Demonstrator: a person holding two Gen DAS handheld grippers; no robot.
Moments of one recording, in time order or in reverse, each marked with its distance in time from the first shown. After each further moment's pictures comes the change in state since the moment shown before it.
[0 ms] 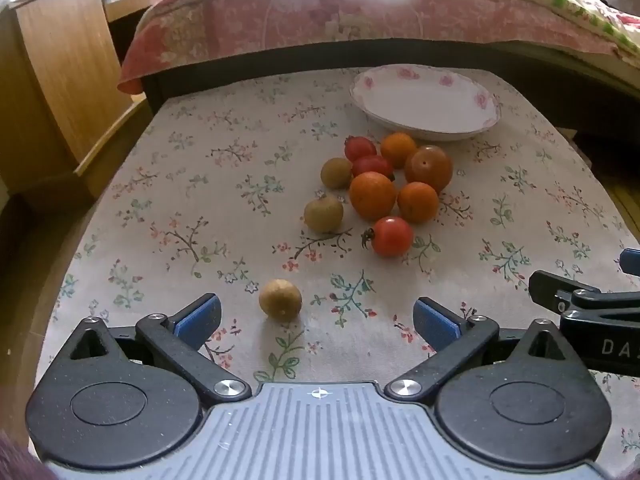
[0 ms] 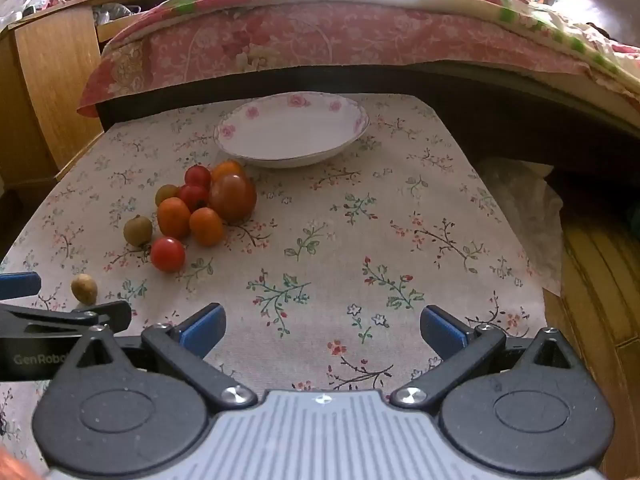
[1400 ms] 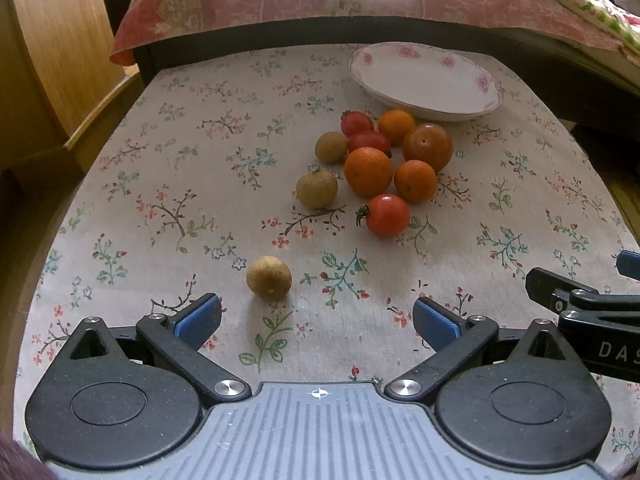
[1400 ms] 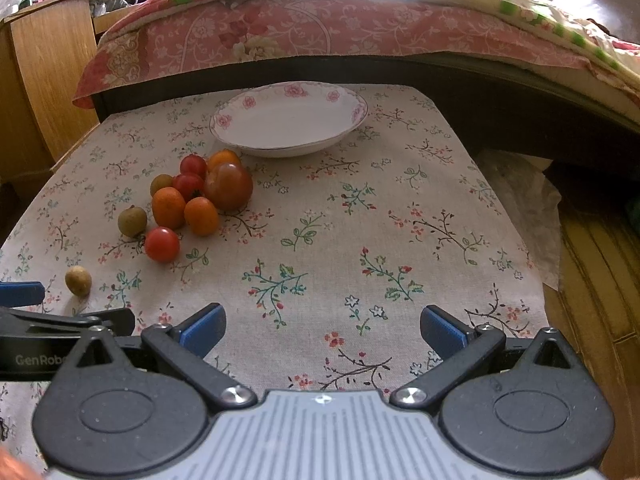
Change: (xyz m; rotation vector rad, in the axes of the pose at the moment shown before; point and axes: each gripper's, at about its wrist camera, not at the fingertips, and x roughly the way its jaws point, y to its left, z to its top) left arm 0.010 0.000 -0.002 -0.033 0.083 -0.031; right arm 0.003 -0.001 -0.003 -0.002 0.026 -0.015
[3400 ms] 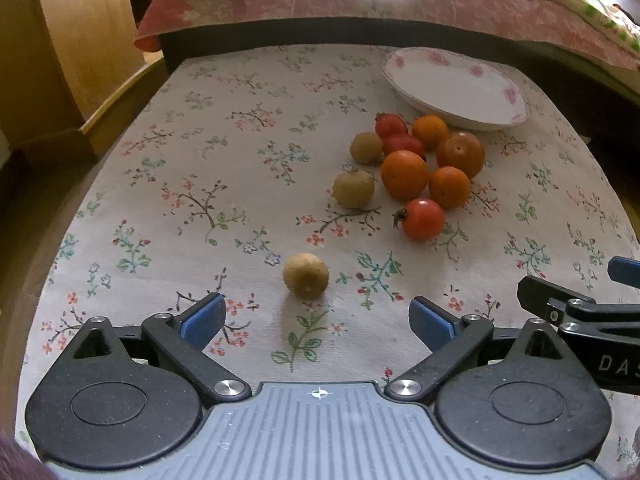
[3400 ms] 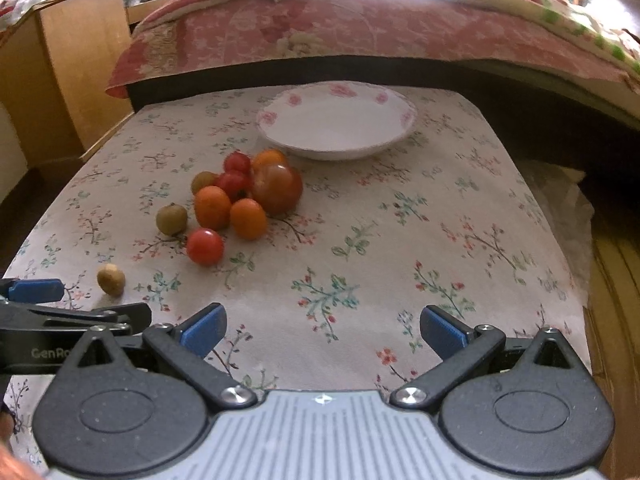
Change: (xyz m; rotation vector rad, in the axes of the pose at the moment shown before) left arm 0.002 0.021 0.000 -0.060 -0.005 0.022; right arm 0.010 0.022 0.010 -0.062 0.006 0.094
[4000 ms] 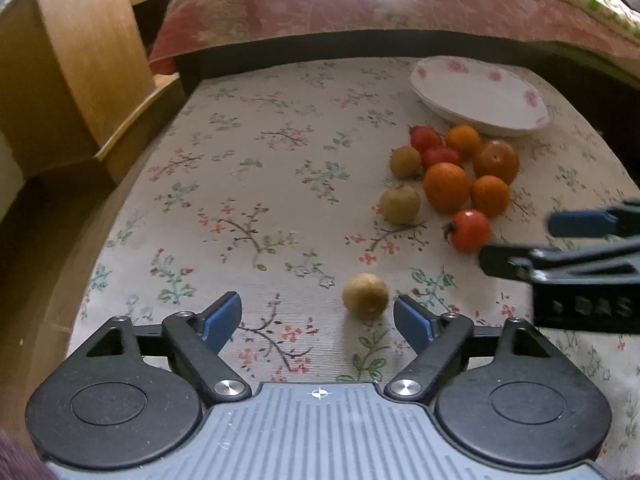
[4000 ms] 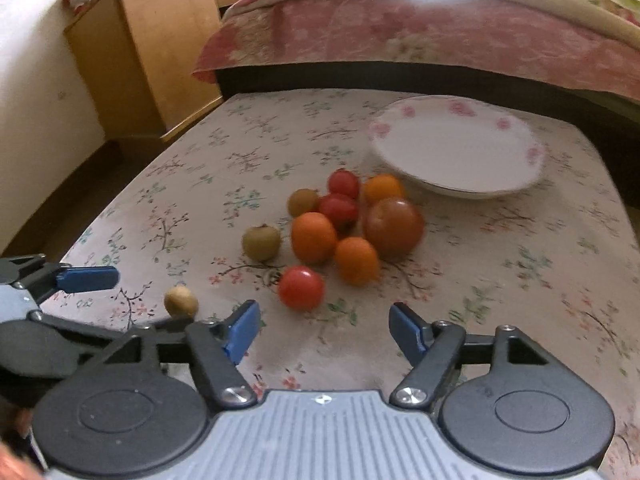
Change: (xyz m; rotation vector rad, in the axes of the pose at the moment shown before) left arm 0.003 0.018 0.004 0.073 -0.045 0.041; right arm 0.038 0.034 0.032 -0.138 0.017 0.258
